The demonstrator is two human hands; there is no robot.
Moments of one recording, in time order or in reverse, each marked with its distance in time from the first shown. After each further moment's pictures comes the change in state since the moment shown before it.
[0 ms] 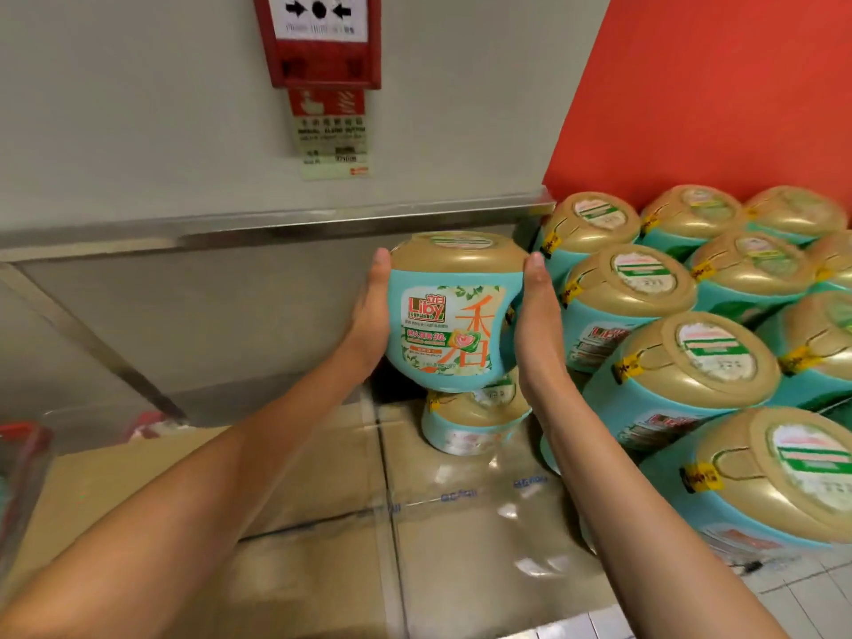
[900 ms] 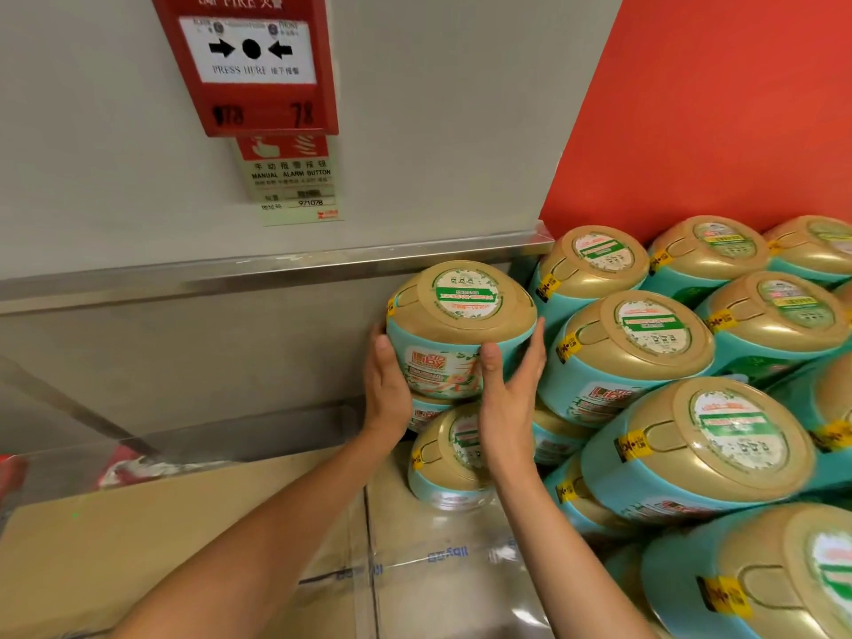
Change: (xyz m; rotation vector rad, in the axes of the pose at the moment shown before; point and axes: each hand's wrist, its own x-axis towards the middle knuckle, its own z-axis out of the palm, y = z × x) left_hand 0.052 -0.107 0.024 0.079 0.300 0.181; right_hand 0.005 0.059 0.014 0.000 0.059 -0.058
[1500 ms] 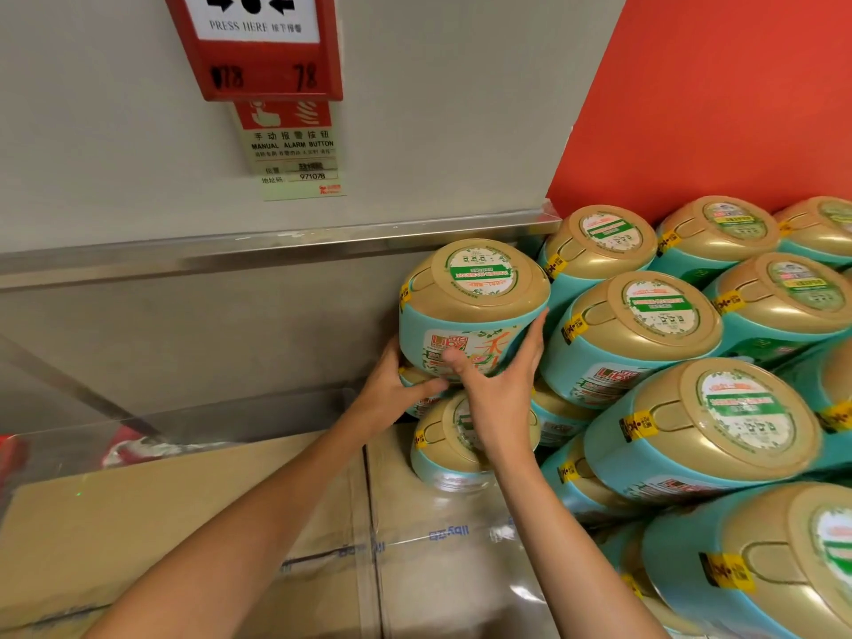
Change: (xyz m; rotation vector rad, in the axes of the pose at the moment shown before) left_hand 0.004 -0.040 -0.043 0.320 -0.496 -0.188; right_hand -0.007 0.014 0.001 -0.049 -0.061 0.026
